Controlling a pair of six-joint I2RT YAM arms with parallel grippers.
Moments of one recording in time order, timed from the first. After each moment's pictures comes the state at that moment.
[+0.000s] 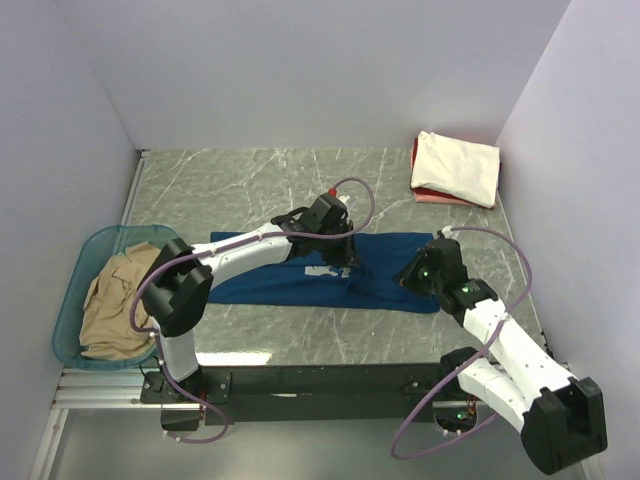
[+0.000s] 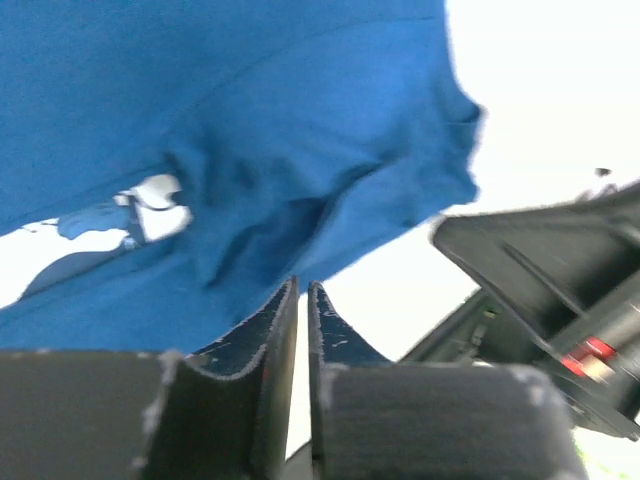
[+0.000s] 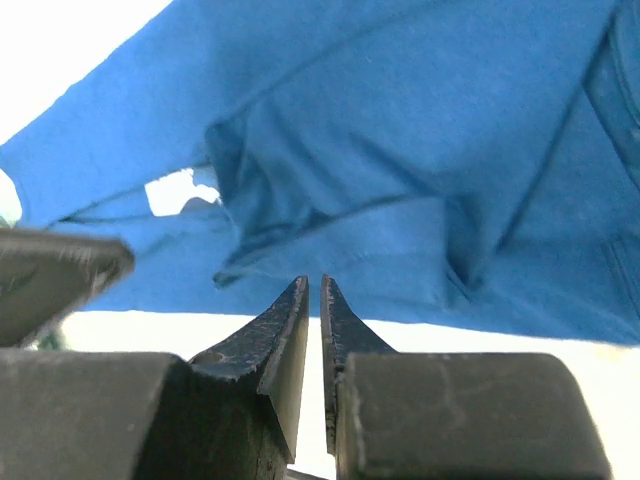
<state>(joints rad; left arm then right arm) -0.84 1.83 1.35 -0.32 0.21 -0.73 0.31 0.87 0.50 -0.40 -0.04 0.83</state>
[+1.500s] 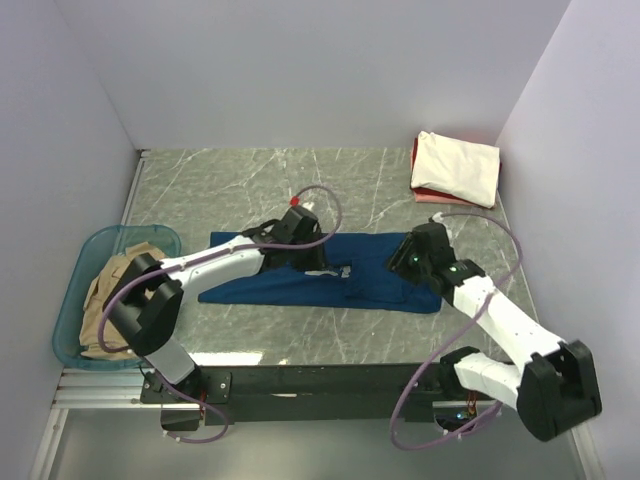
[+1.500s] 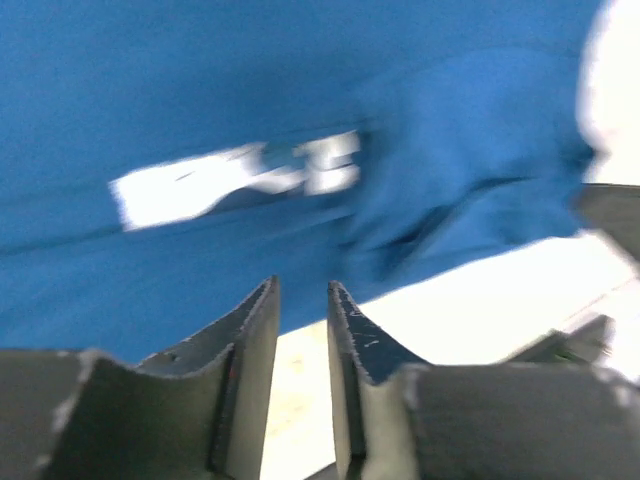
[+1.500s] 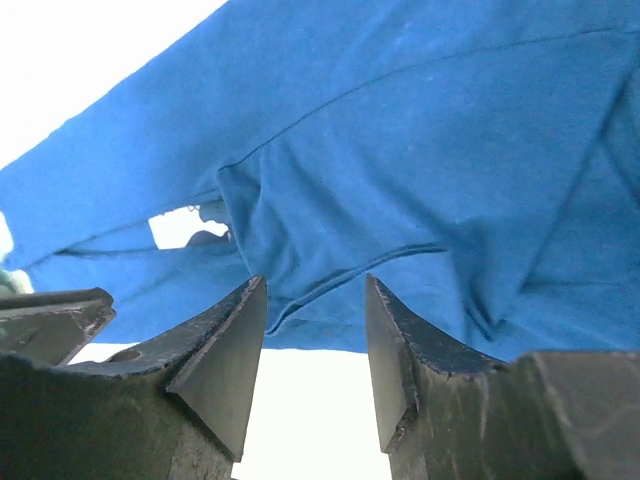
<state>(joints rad) -0.79 1.64 1.14 -0.32 0.06 -0.76 0.35 1.04 0.63 -0.39 0.03 0.85</state>
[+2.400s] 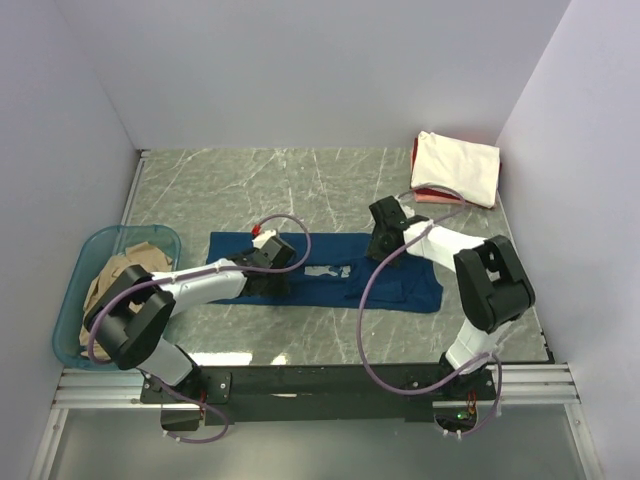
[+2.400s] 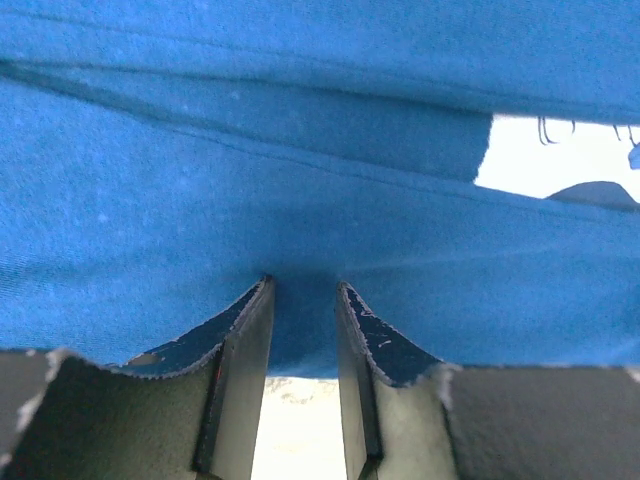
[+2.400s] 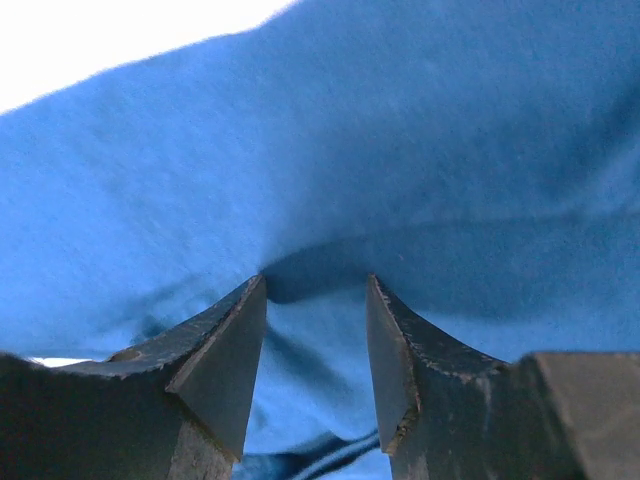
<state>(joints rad) -0.74 1.52 0.78 -0.34 -0.25 -0.83 0.42 1.70 0.99 -0.43 0.17 0.75</state>
